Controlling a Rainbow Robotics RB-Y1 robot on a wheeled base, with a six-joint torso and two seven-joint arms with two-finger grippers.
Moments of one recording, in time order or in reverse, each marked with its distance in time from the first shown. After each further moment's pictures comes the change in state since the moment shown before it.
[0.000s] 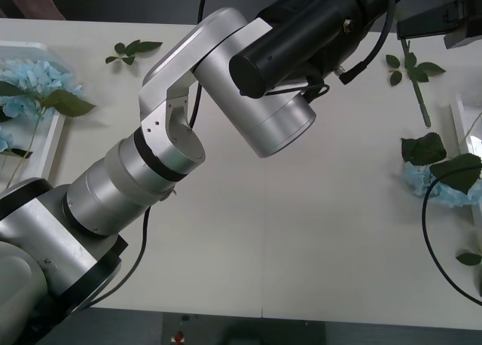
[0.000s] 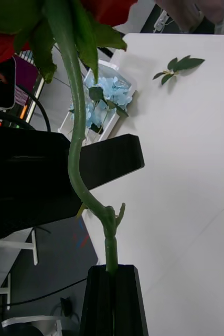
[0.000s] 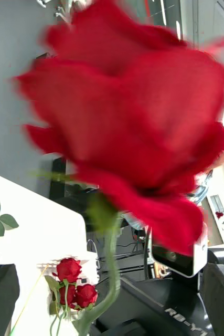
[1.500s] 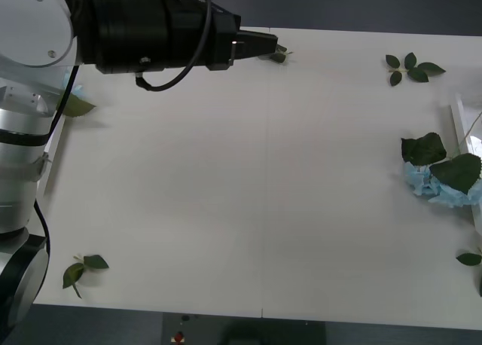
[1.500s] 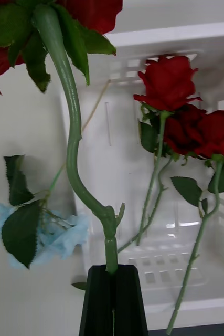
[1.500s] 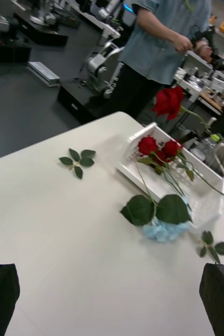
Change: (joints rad) right arm 0.301 -0.441 -0.045 -0.001 0.732 -0.154 -0.073; left arm 0.215 0.240 0.558 -0.028 1.323 0.506 -1.967
